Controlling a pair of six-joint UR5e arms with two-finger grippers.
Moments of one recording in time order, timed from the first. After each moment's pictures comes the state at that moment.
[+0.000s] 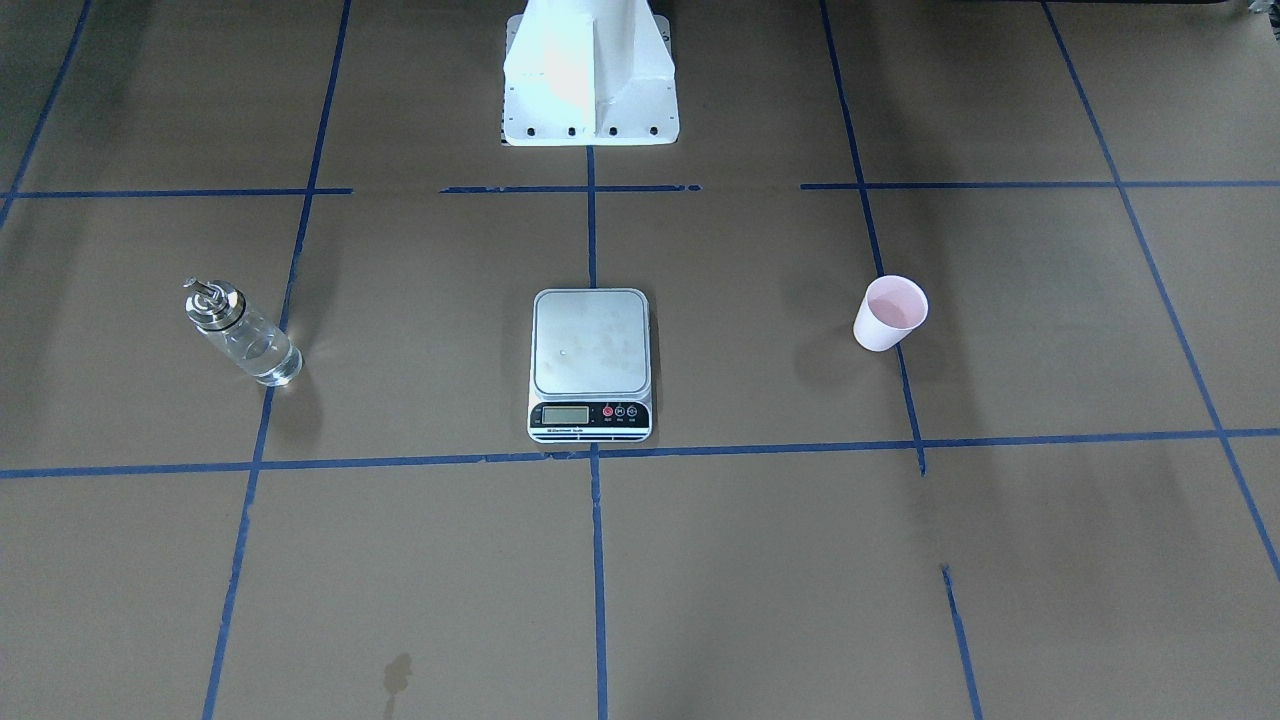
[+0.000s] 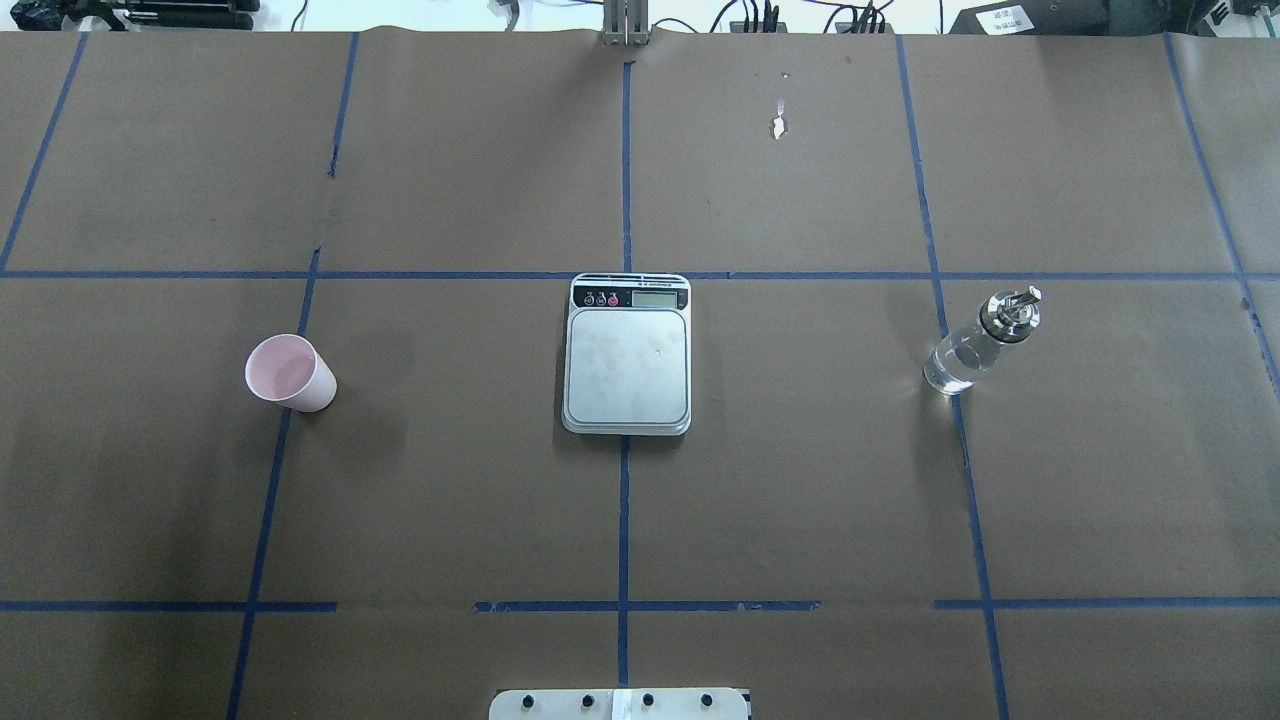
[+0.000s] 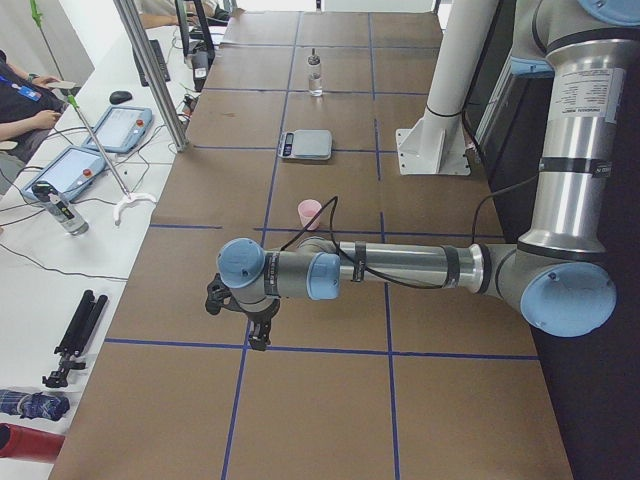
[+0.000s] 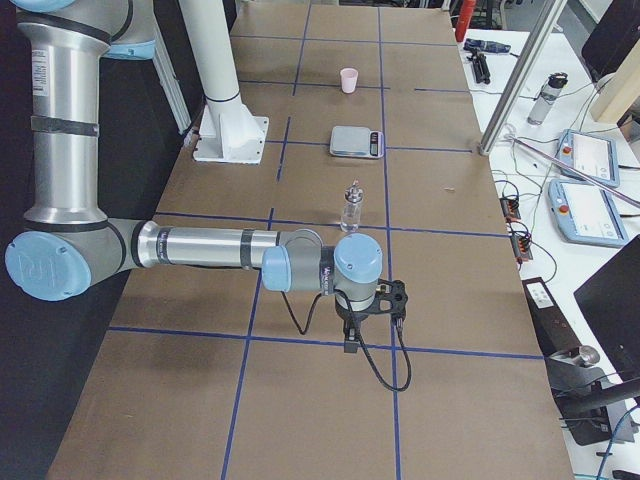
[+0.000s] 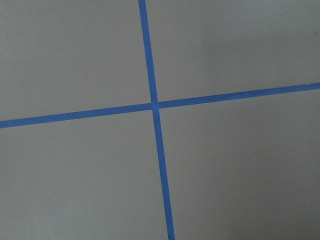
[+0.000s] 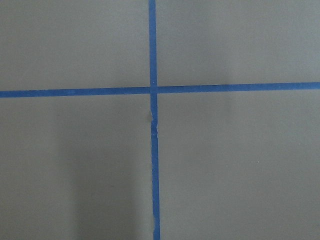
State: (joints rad) left arm -1.55 -1.62 -1.54 -1.56 -2.44 0.10; right arm 1.57 -1.65 1.66 -1.53 2.35 0.07
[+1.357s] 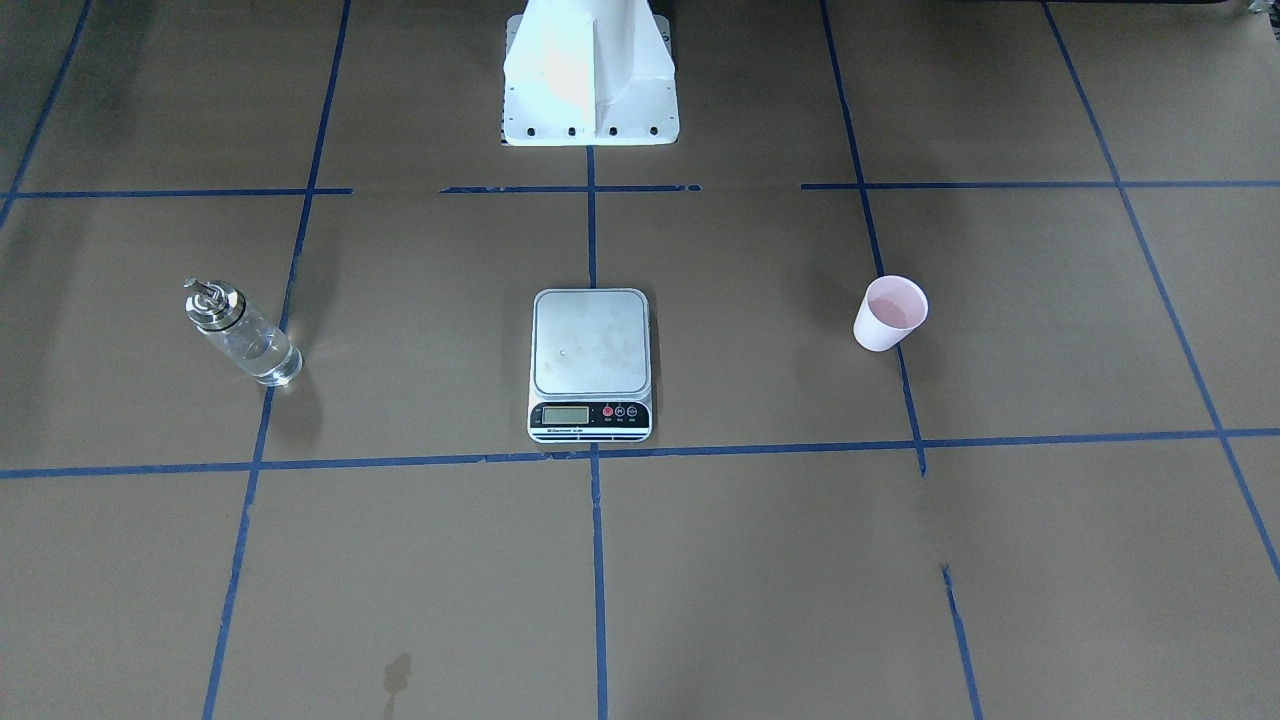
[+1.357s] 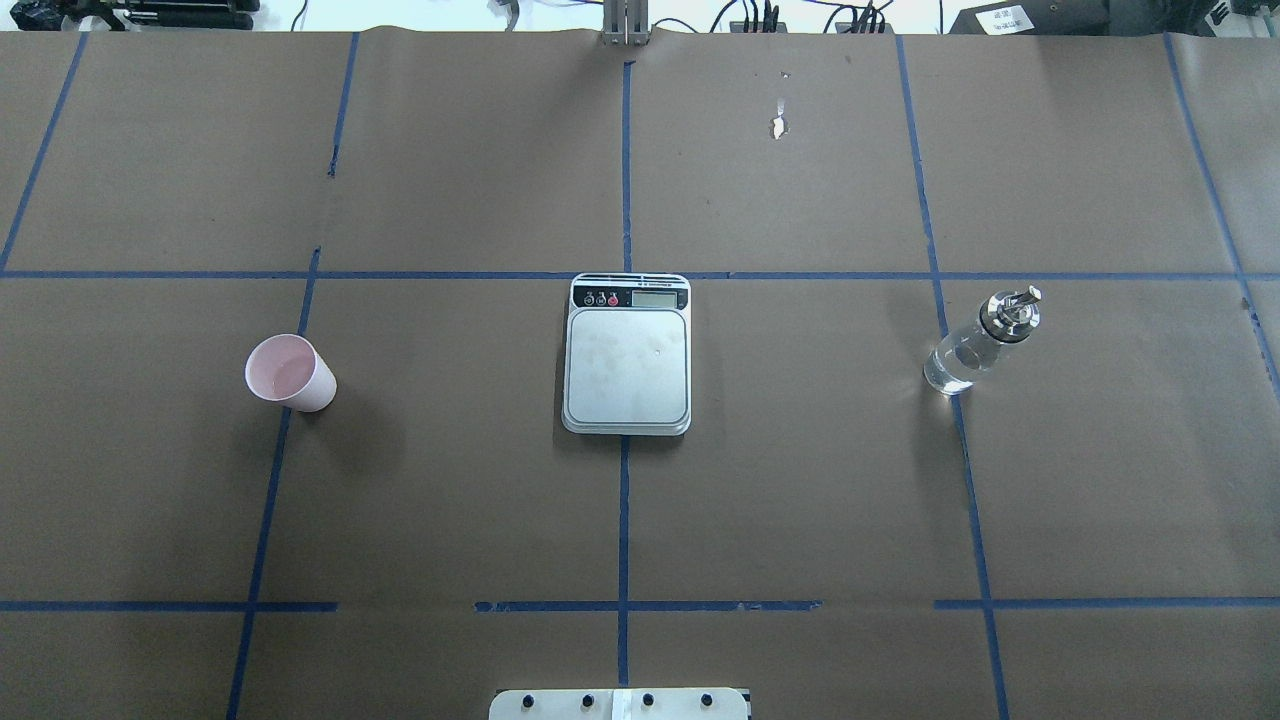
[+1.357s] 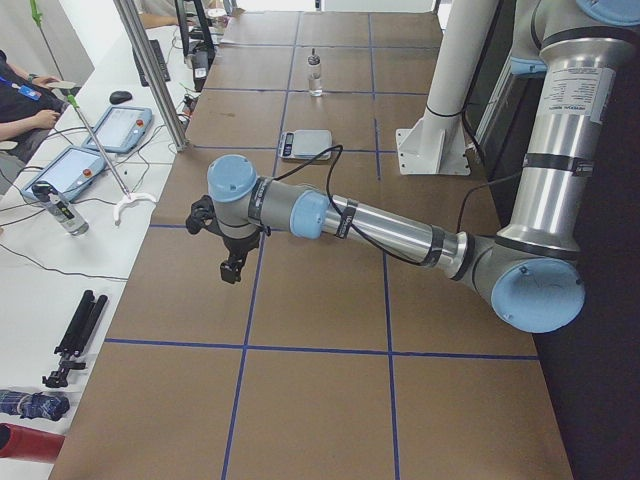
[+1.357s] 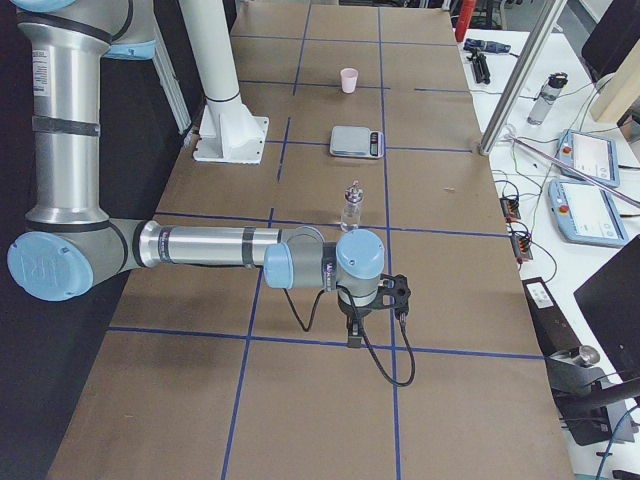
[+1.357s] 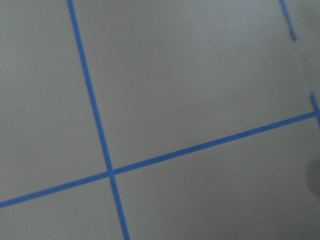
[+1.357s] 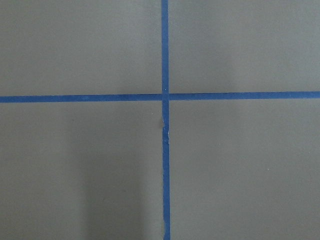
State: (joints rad) left arm -1.50 -1.72 -1.75 -1.55 -2.43 0.07; right arm 1.57 -1.64 1.67 -1.52 2.37 0.07
